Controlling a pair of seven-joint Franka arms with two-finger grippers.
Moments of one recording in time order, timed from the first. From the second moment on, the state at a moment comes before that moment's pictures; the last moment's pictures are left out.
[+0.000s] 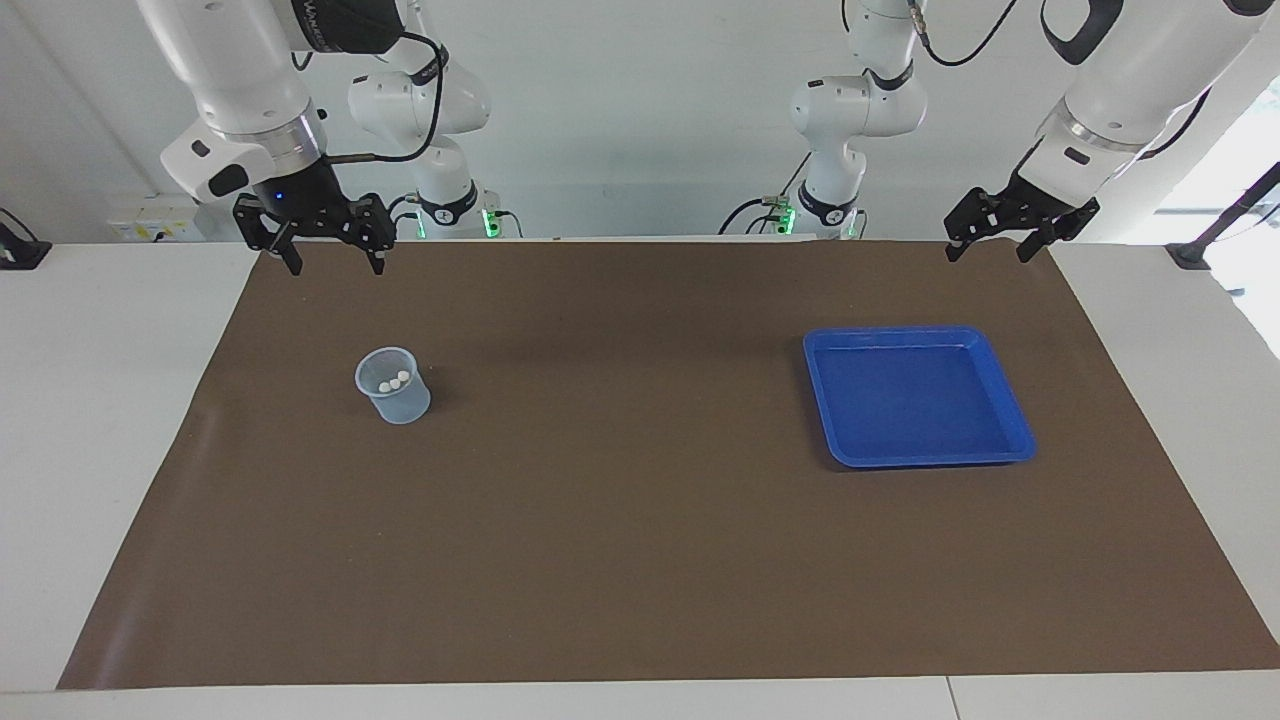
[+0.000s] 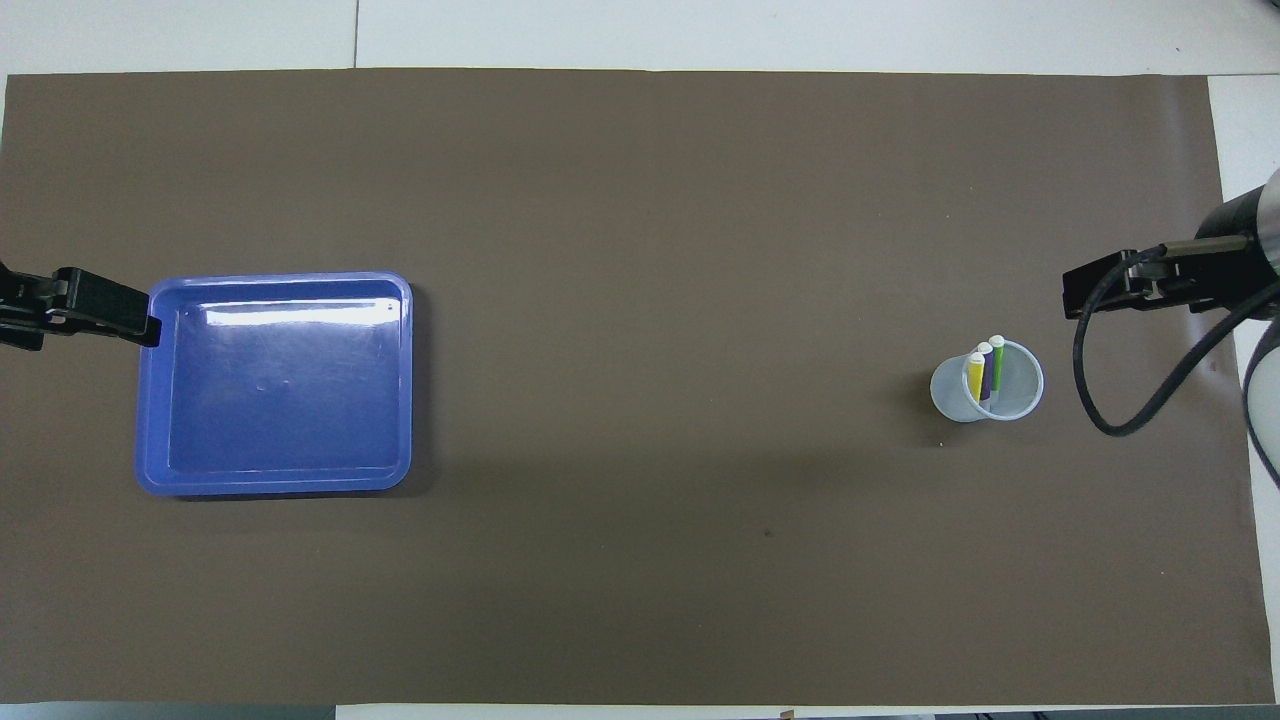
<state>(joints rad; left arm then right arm) -0.06 0.00 -0.02 -1.53 -0.04 1.43 -0.02 0.02 0.00 0.05 -1.54 -0.04 1.52 0.06</state>
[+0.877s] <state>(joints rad) -0.06 0.00 -0.02 -1.53 -0.04 1.43 -0.02 0.02 -0.01 0.05 -1.55 -0.01 1.48 0.06</state>
